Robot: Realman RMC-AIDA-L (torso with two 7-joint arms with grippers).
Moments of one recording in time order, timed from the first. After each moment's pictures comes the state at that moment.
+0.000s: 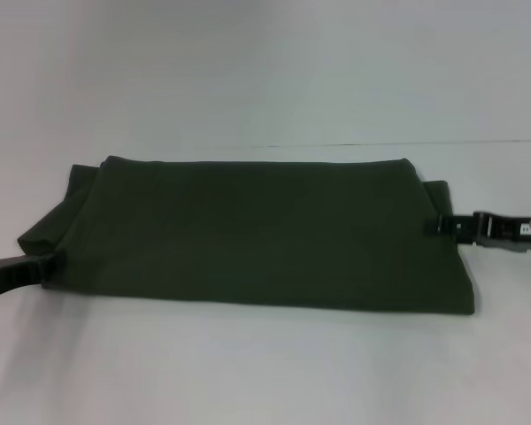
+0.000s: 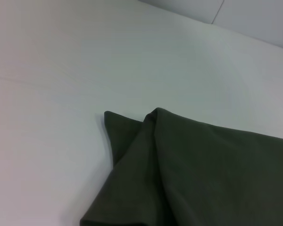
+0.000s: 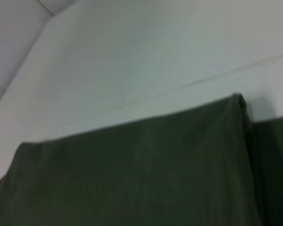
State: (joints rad) left arm -0.46 -2.09 0.60 0.67 2.07 0.95 -1.82; right arm 0.67 1.97 -0.63 -0.53 -2.22 -1.13 2.22
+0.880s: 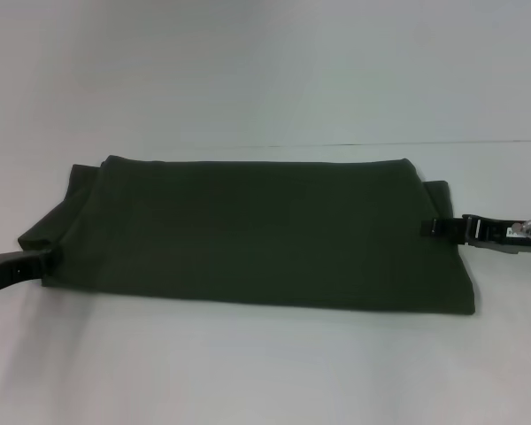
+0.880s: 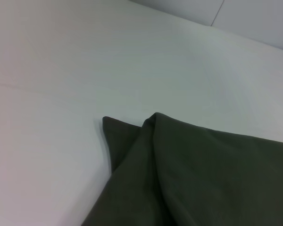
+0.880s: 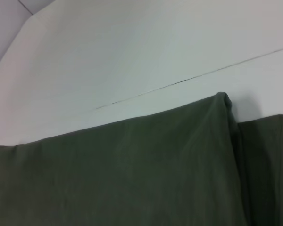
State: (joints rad) left arm -0.47 -2.09 0.60 0.67 2.07 0.94 -1.81; right arm 0.68 2.01 -0.64 -0.51 -2.23 -1.01 2.21
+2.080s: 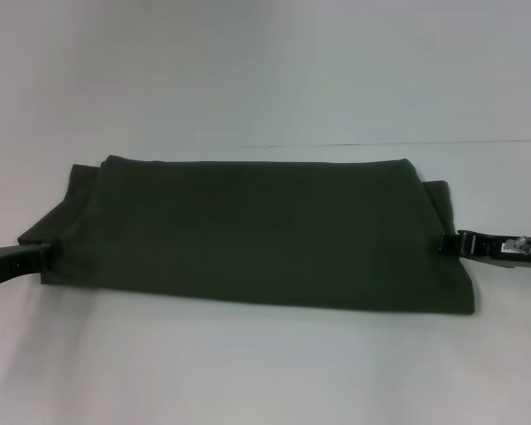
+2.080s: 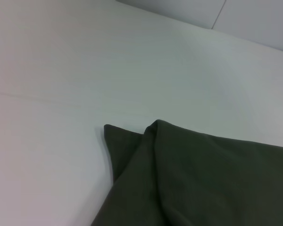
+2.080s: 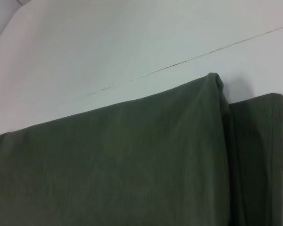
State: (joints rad) left arm -0.49 -2.09 0.60 0.67 2.07 0.93 -1.81; right arm 0.67 2.02 -0.65 -0.48 -2.22 -0.96 2.17
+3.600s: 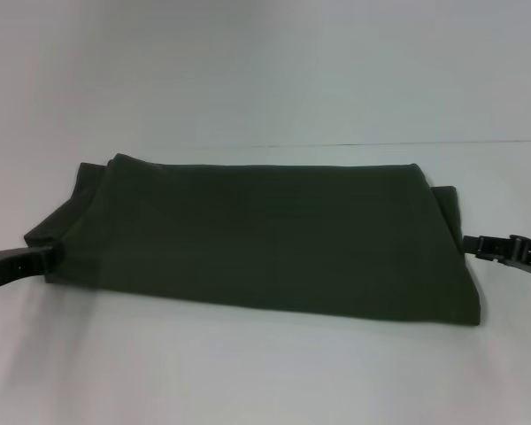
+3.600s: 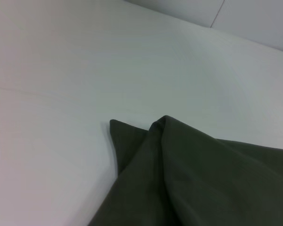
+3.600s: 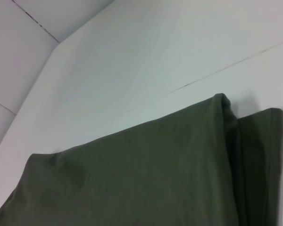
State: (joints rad) left arm -0.48 -2.09 0.60 0.67 2.07 0.94 -1.83; right arm 0.52 2.01 -0.57 -0.60 -2.10 -1.19 2.10
